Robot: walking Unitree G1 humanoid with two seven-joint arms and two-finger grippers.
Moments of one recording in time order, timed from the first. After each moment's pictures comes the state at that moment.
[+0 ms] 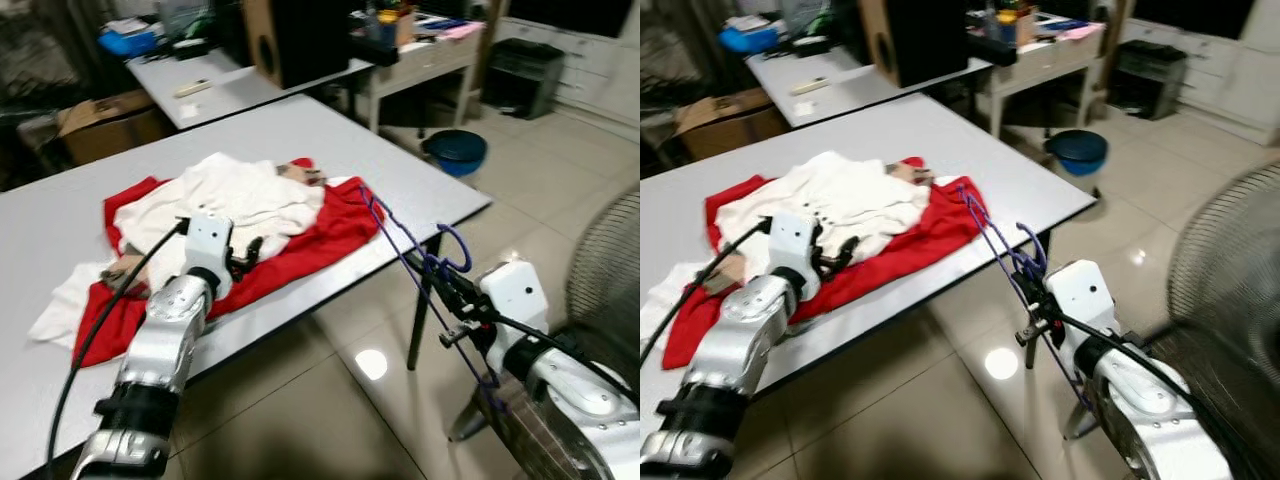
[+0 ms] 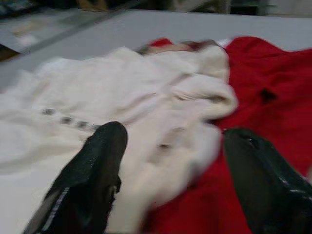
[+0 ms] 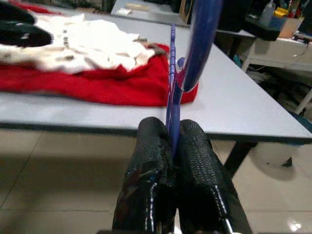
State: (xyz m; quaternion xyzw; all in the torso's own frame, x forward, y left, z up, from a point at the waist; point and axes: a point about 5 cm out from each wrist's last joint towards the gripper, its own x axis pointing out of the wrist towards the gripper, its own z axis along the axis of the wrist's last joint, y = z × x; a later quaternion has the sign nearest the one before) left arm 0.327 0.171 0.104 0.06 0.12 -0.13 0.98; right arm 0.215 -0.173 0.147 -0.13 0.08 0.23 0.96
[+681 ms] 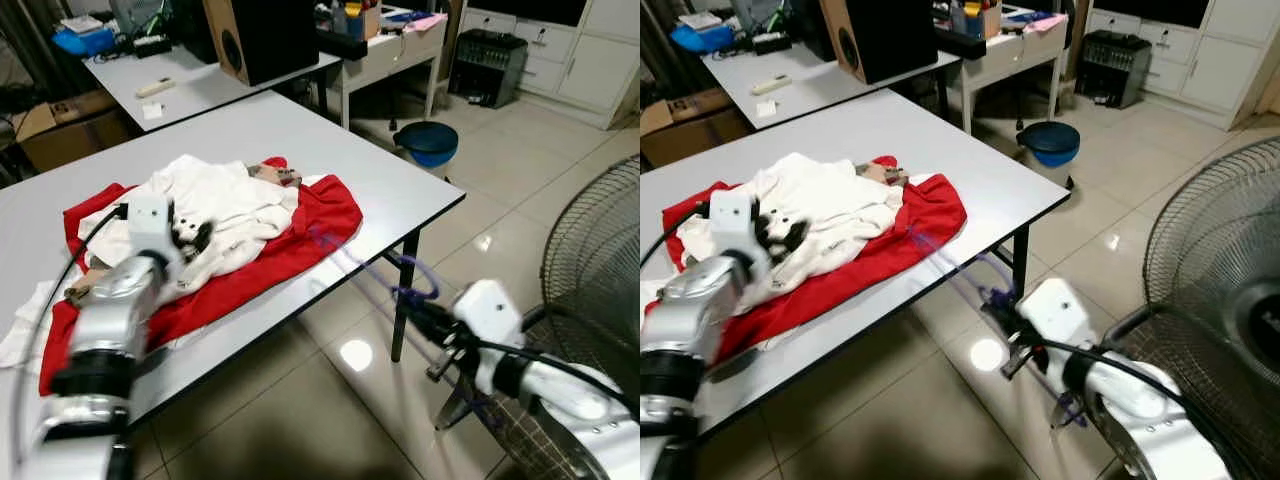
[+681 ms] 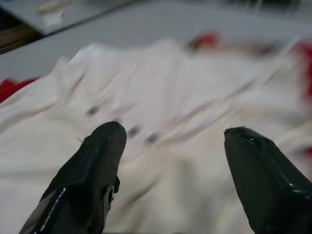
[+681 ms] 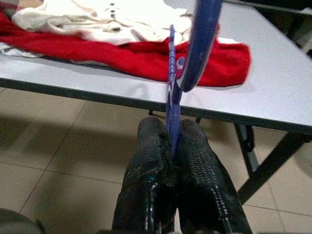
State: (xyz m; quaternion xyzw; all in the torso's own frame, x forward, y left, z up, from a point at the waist) left arm 0.336 0.250 0.112 0.06 0.15 -0.03 0.99; right arm 0.209 -0.154 0.137 -0.14 0.11 0.35 0.92
